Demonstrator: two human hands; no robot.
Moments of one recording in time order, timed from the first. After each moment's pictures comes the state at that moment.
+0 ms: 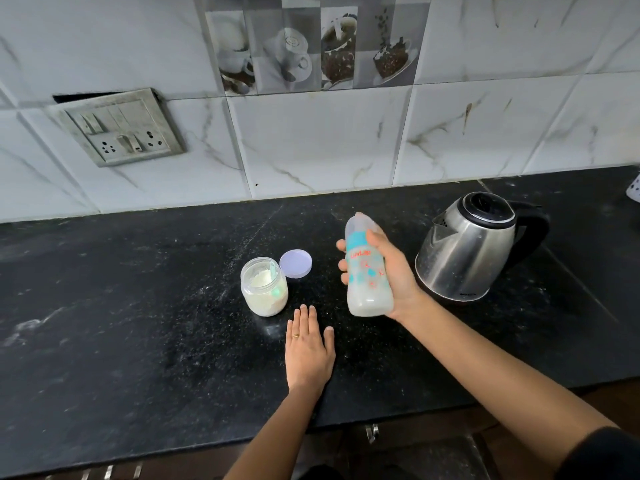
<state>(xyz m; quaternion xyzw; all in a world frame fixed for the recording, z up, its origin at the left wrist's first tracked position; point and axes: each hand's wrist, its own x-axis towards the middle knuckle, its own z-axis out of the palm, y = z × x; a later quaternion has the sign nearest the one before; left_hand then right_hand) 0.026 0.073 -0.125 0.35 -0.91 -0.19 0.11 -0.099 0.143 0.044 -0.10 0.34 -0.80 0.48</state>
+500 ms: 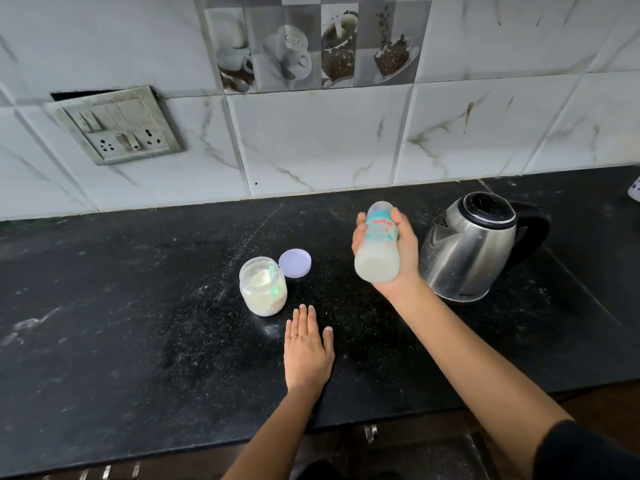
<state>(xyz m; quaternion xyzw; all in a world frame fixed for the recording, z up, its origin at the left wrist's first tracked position) 0.026 0.073 -0.126 0.36 -0.91 -0.19 0.11 -0.123 0.135 0.052 -0.04 0.20 -0.84 0.51</state>
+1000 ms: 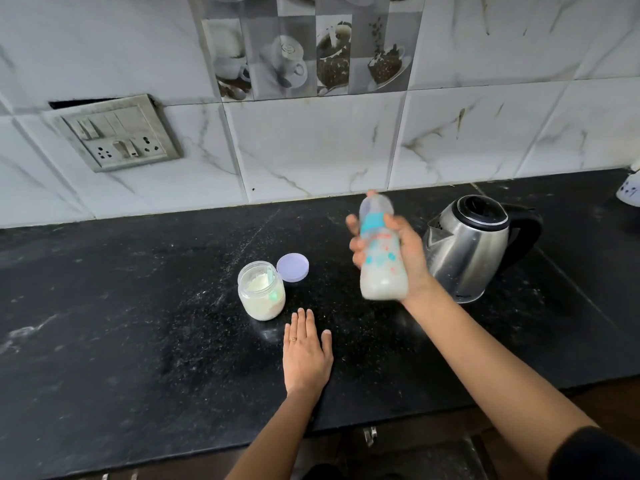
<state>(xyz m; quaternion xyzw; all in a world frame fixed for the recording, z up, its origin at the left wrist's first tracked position) 0.025 0.073 -0.126 0.35 -0.91 -0.18 0.11 -0.121 0.148 0.067 -0.17 0.23 -0.81 0.52</state>
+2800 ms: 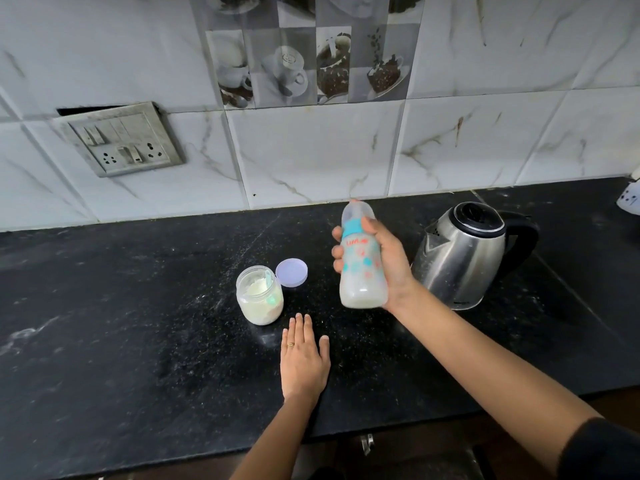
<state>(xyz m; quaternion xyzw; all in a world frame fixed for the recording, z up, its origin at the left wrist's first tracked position) 0.025 0.076 -0.126 0.36 -0.91 -0.18 0.10 -0.105 0.136 0.073 -0.15 0.26 -0.80 0.51</state>
